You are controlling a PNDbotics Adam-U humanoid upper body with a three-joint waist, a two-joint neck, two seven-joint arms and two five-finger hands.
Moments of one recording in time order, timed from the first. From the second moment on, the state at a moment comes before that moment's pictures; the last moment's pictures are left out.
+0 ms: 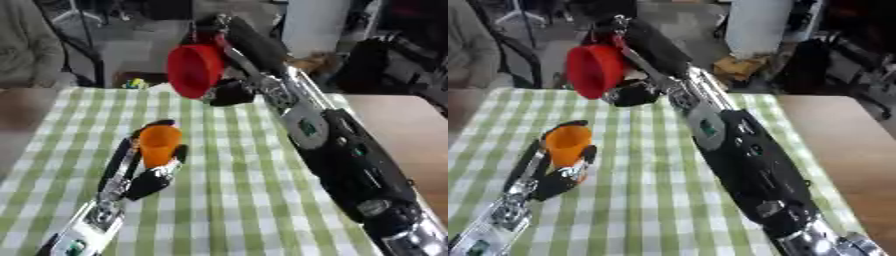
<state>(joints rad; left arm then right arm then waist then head) -0.58 0.25 -0.39 -1.24 -0.32 -0.21 0.32 -1.00 -0.16 0.29 -1.26 0.68 -0.54 -0.05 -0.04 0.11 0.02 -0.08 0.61</state>
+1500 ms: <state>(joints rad) -0.53 0.30 -0.31 -1.39 -0.16 -0.17 0.37 -0.77 -0.08 0.23 -0.93 0.31 -0.41 0.03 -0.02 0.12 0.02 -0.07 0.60</state>
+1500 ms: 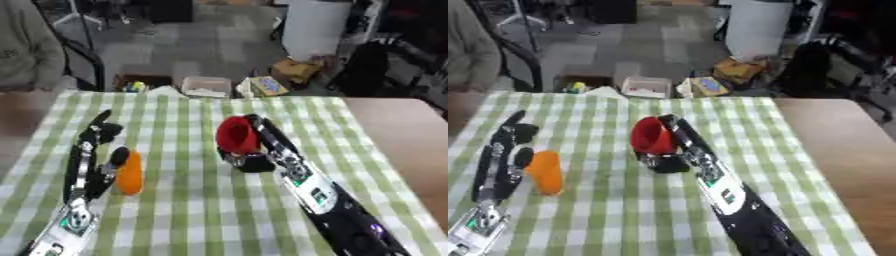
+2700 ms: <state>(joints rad) -0.47 0.32 -0.30 -1.64 0.03 -0.05 0.24 -0.73 -0.11 0.18 -0.92 0.52 -0.48 0.12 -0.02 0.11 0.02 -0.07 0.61</state>
